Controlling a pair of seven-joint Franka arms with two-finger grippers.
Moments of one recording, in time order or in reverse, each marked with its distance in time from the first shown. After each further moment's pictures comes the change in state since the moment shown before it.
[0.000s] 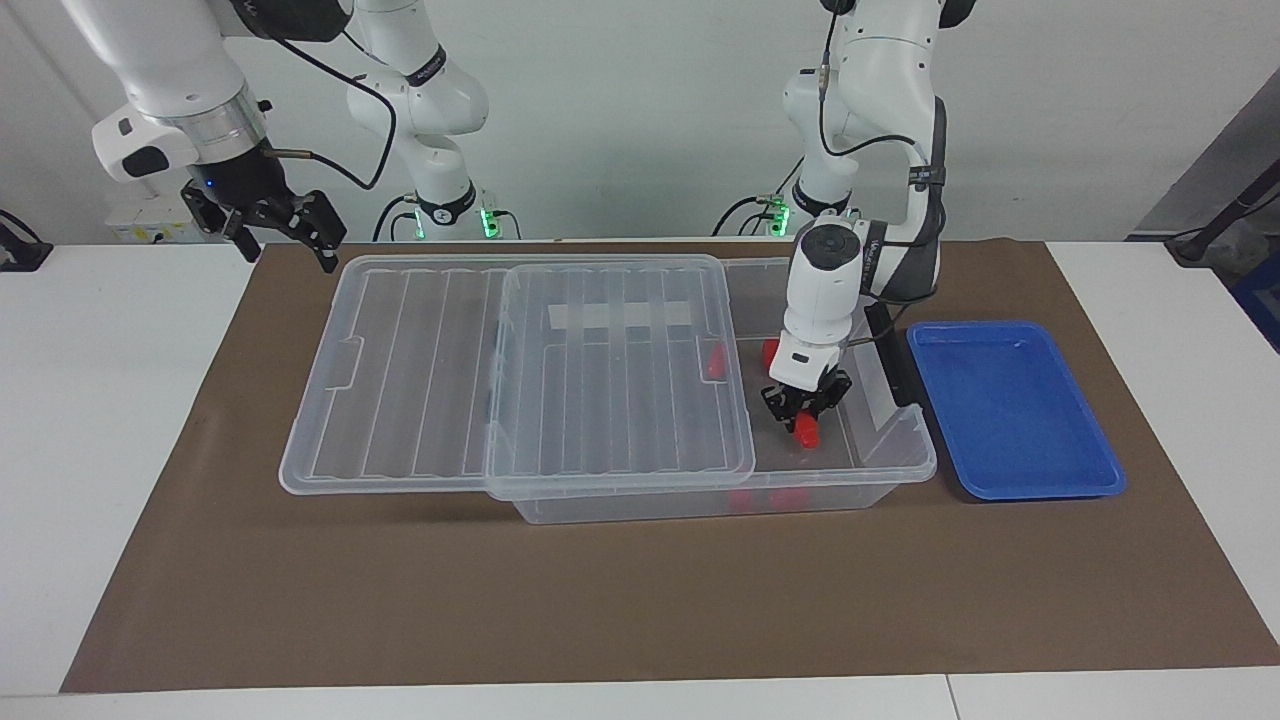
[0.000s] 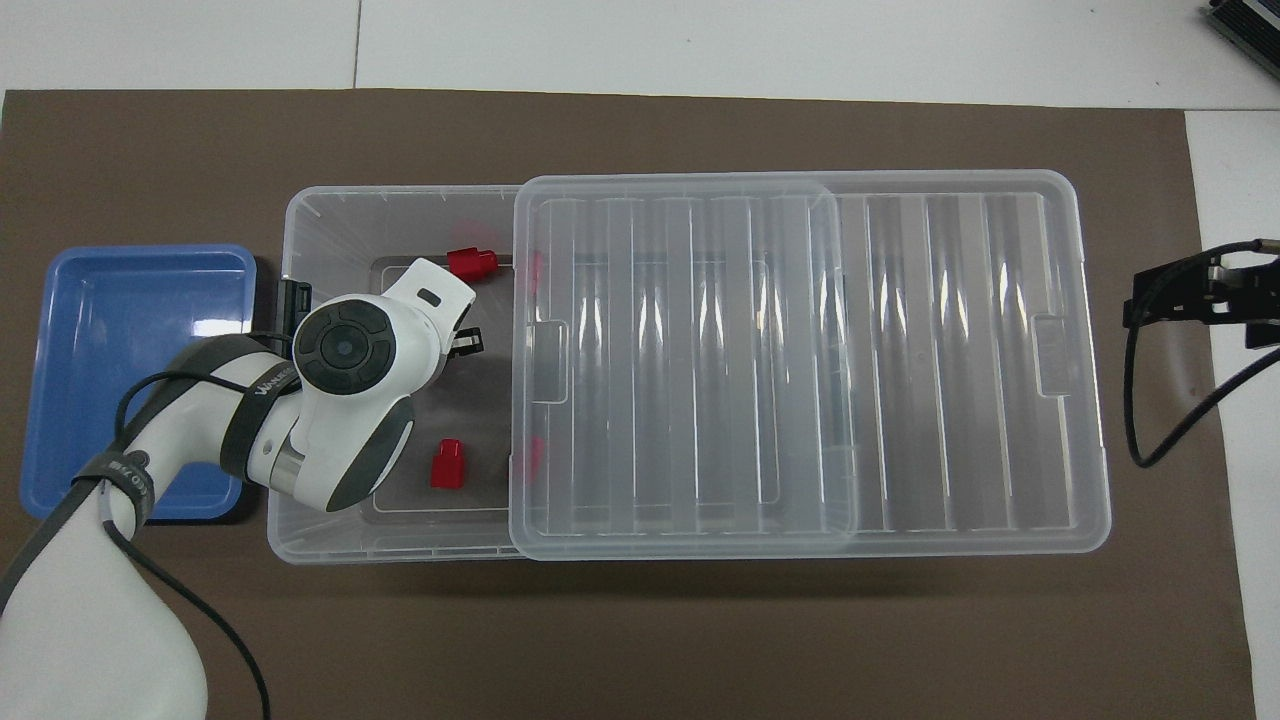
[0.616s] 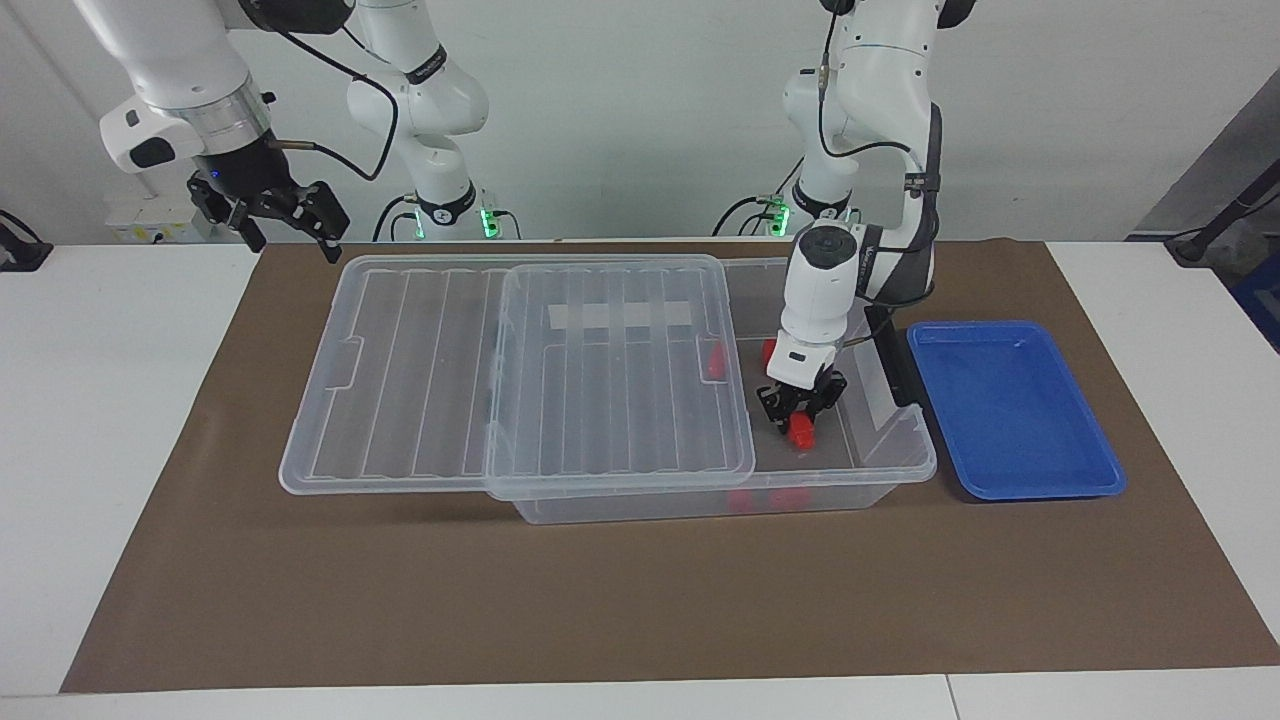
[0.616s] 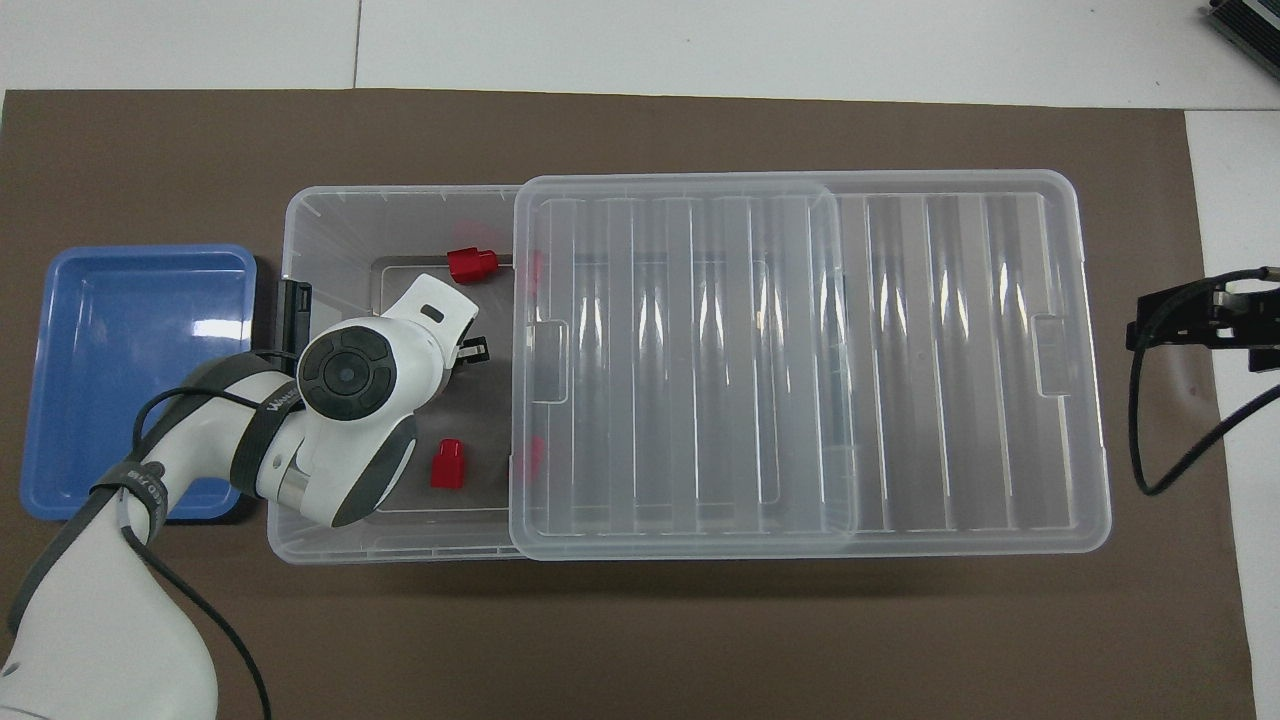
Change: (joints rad) left arm 0.000 0.006 -0.003 -0.086 0.000 0.147 -0.022; right arm -0.004 -0.056 -0.002 -0.061 0.006 0.001 0.000
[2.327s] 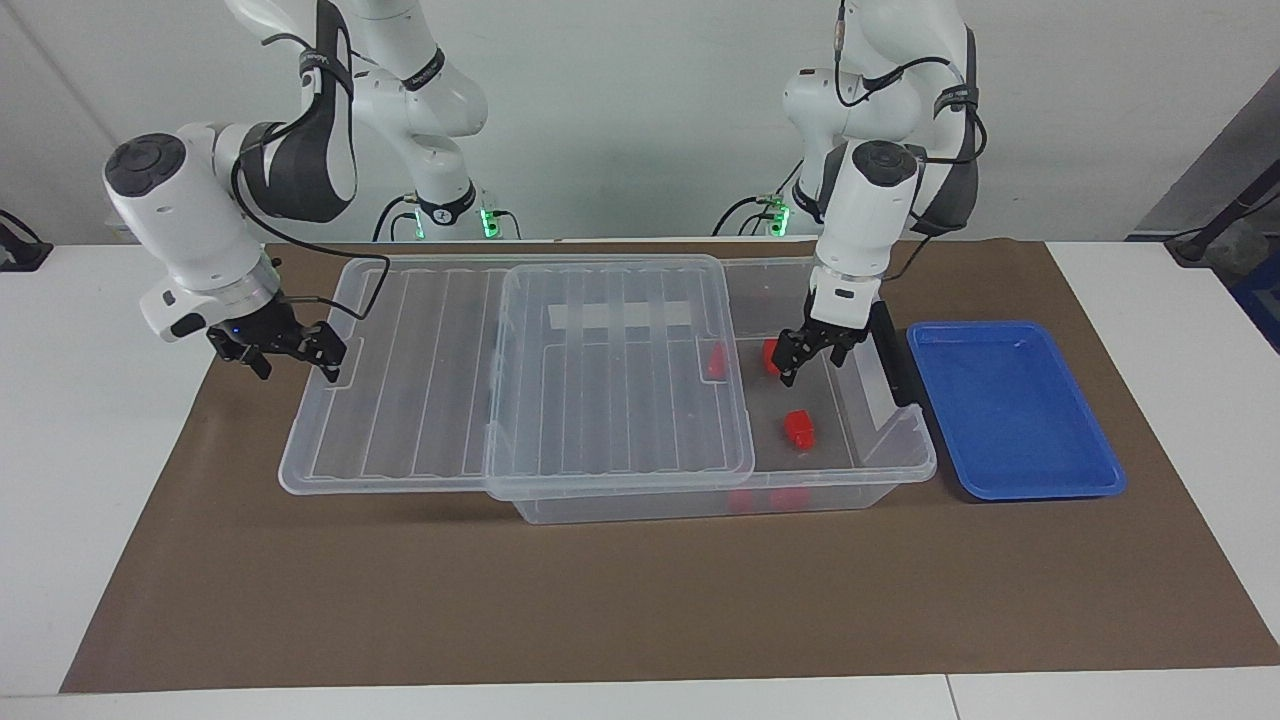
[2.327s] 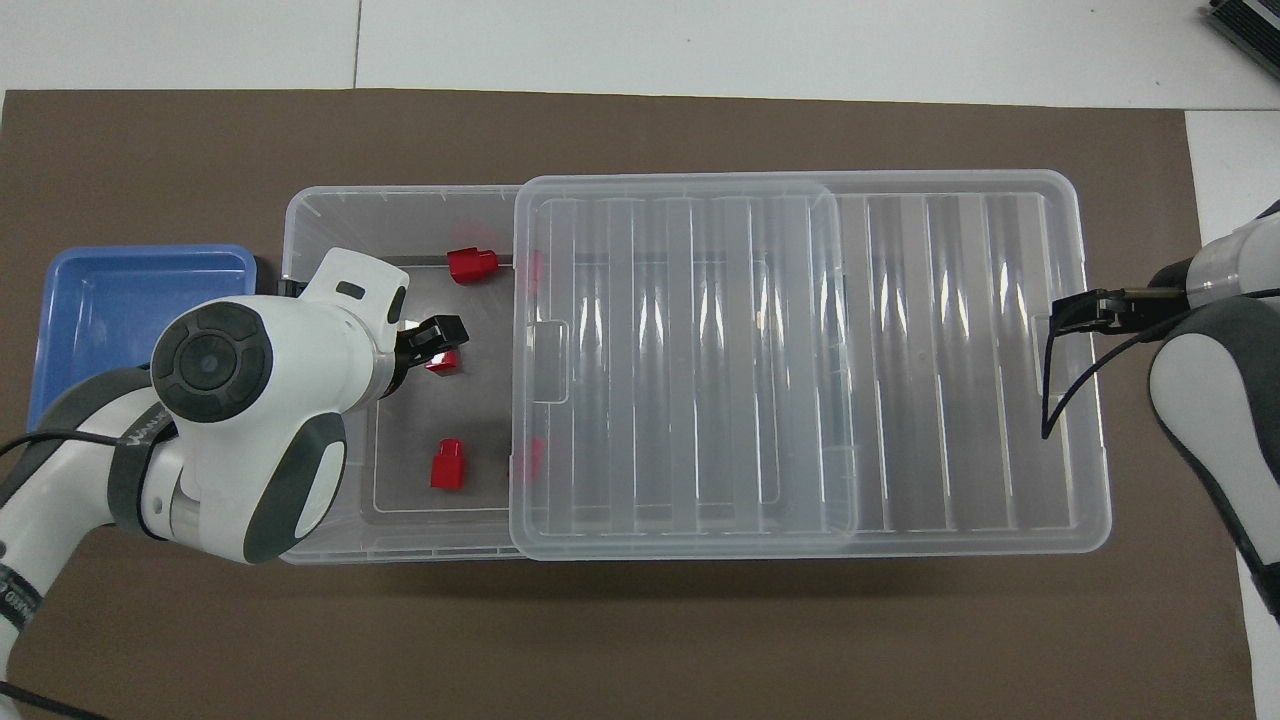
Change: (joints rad) left arm 0.011 -0.215 0.004 0.013 -0.175 -0.212 -0.059; right arm -0.078 0.092 0.008 -0.320 0.003 0.449 -0.173
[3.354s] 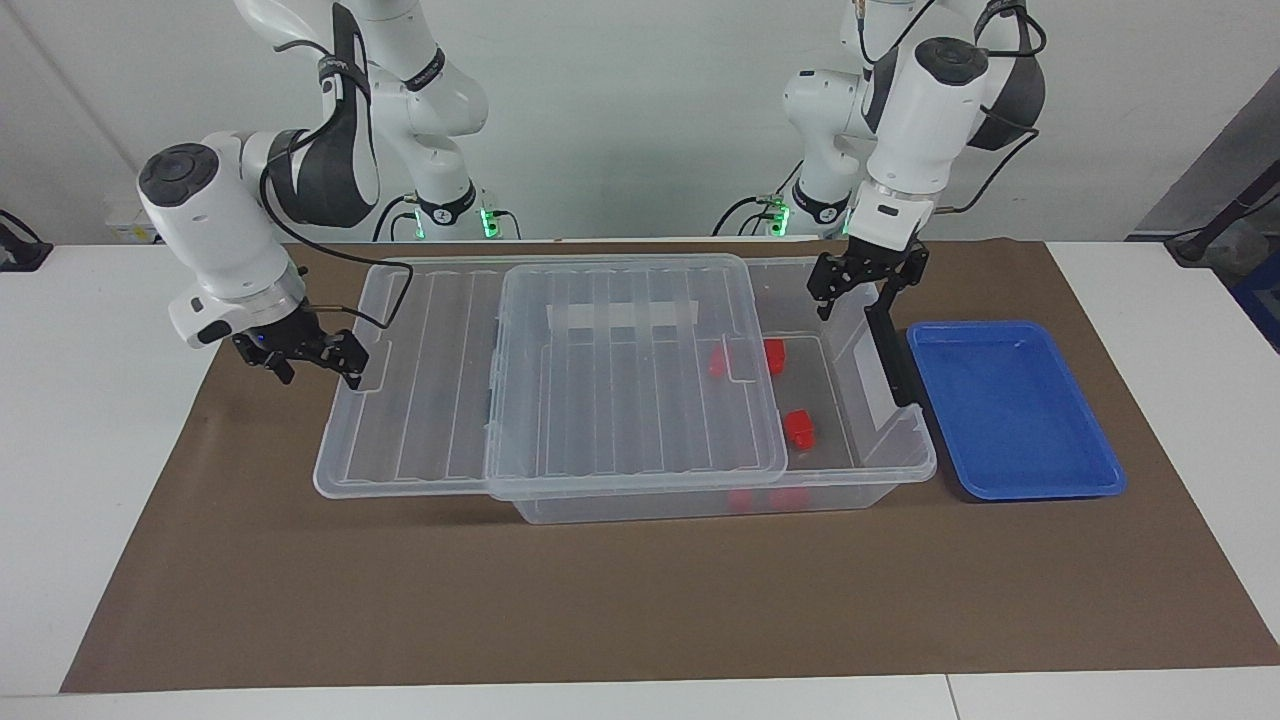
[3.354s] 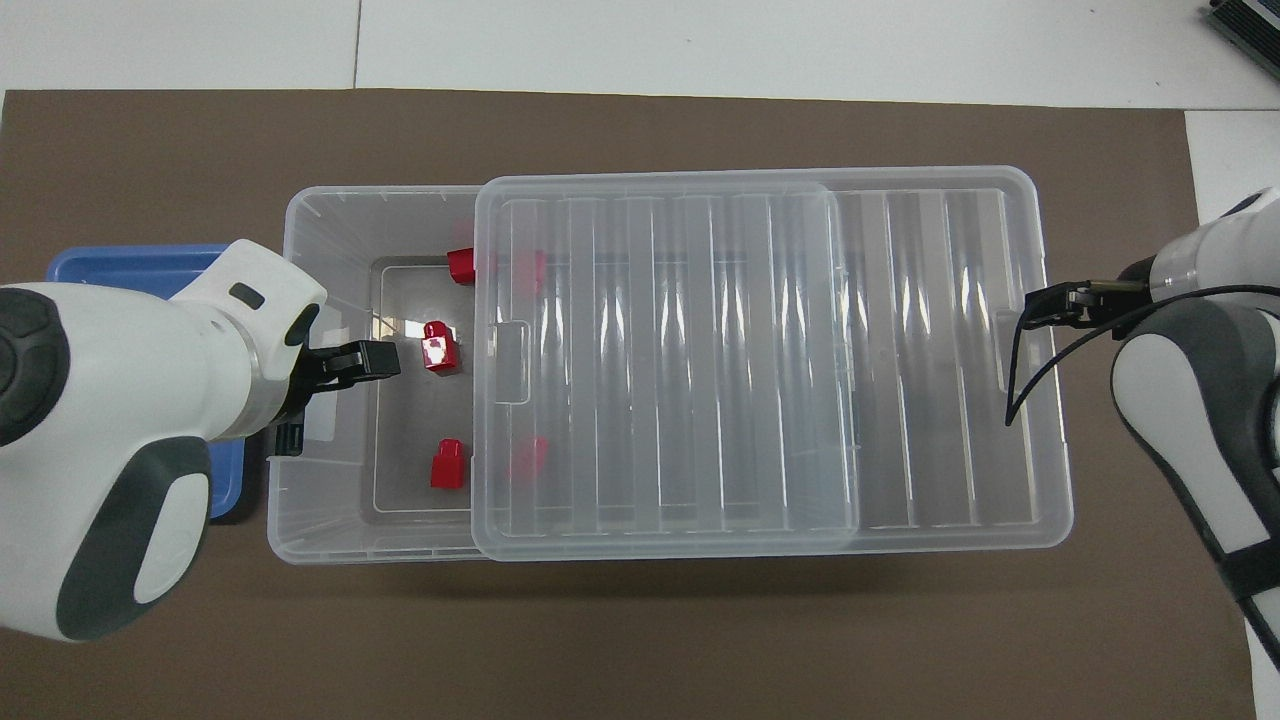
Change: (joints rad) left arm 0.030 -0.179 -0.004 0.080 0.000 -0.294 0.226; right arm 0.010 0.037 -0.008 -0.011 0.000 0.053 0.041
